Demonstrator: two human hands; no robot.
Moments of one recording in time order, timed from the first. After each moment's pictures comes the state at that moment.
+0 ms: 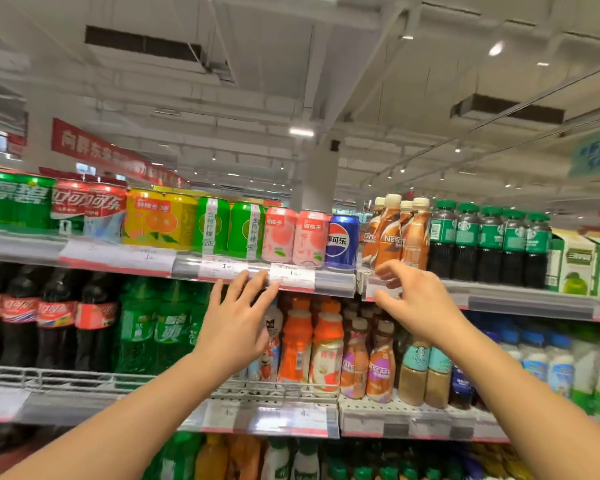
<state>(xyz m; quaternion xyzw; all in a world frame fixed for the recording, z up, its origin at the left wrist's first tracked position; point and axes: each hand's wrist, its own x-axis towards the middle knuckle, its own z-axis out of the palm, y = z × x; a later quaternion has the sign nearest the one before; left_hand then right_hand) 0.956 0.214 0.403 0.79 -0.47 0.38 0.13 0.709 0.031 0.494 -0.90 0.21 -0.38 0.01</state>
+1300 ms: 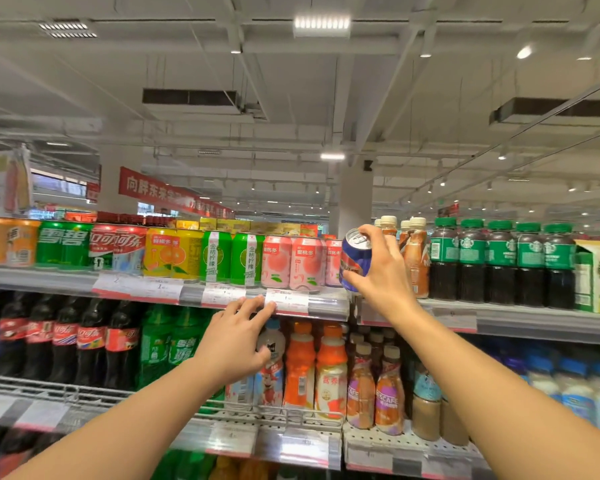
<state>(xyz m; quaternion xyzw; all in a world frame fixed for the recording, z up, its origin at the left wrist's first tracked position) 0.926 0.214 0.435 0.85 -0.43 0.29 0.10 0.765 -0.010 0.533 -0.83 0.10 -0.54 0.09</state>
